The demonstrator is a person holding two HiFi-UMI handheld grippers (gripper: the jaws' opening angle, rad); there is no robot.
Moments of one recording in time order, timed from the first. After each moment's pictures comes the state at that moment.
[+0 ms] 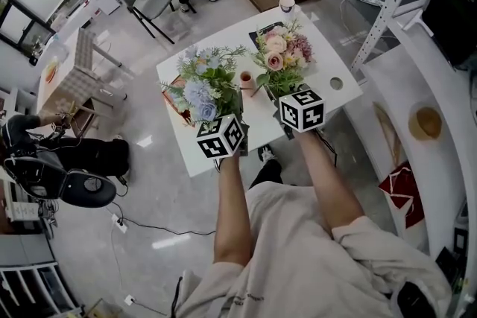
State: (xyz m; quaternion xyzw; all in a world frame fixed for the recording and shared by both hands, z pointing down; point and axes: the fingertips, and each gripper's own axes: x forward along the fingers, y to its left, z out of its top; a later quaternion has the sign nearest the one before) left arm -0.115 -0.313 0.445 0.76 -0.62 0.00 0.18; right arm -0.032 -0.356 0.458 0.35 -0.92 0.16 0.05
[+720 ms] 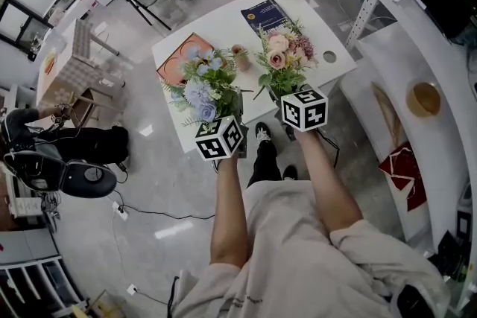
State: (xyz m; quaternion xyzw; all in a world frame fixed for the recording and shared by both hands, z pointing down) left arm -0.081 -0.230 0.481 0.77 -0.60 0.03 0.20; right arm 0.006 -0.273 0.499 0.36 -0.91 0.21 0.06
